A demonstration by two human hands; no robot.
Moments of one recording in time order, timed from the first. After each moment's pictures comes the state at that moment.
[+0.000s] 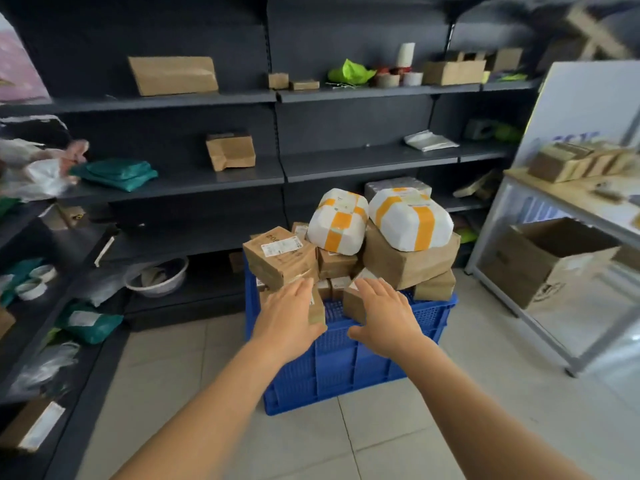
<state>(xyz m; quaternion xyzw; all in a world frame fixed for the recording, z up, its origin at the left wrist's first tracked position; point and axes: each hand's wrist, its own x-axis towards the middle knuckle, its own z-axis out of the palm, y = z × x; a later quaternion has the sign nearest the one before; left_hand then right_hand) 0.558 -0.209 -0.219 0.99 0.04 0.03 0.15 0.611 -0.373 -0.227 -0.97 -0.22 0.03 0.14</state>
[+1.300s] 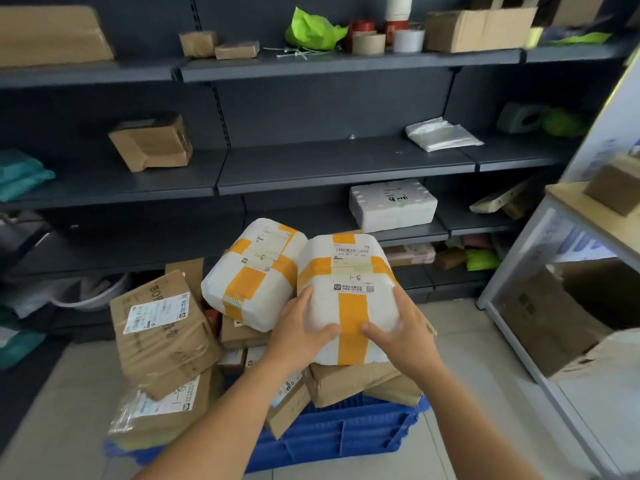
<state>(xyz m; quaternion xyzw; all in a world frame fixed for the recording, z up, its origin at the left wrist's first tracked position) 0.991 -0.369 -0.296 0.87 0.20 -0.02 0.46 1.046 -0.550 -0.295 -0.90 -0.07 0.11 0.42</state>
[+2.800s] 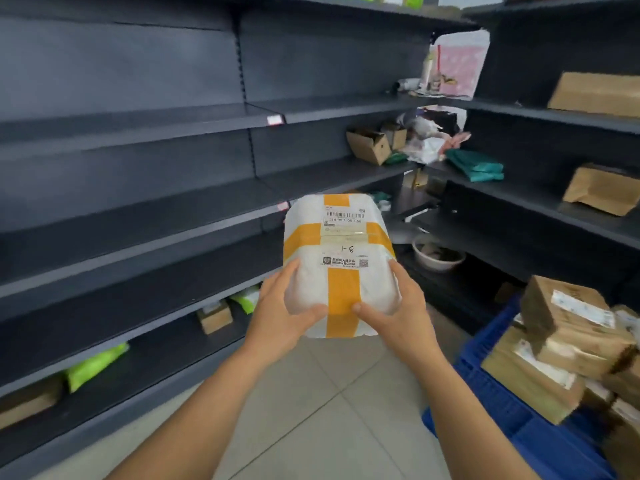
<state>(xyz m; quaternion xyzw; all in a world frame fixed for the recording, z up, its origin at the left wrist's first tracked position) 0.239 -0.211 -0.213 0.65 0.55 0.38 0.35 0.434 -0.245 -0.214 -0.65 -0.55 0.27 0.45</state>
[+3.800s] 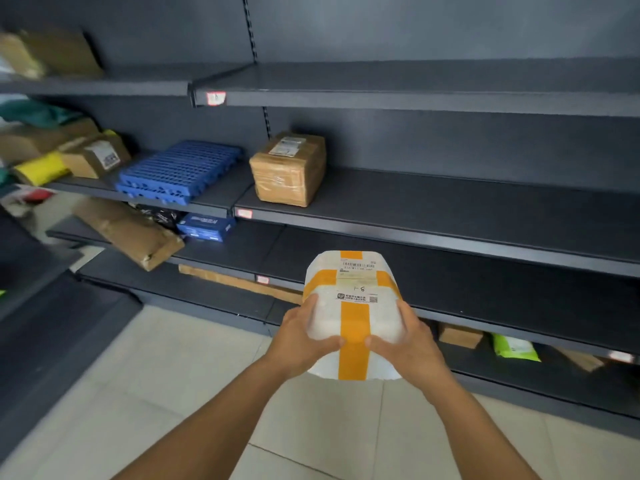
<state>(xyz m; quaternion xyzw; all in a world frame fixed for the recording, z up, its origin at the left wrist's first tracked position) -0.225 -0.199 -0.313 0.32 0.84 0.32 0.30 -0.071 -0.066 -0.324 -0.45 -0.75 0.48 0.07</state>
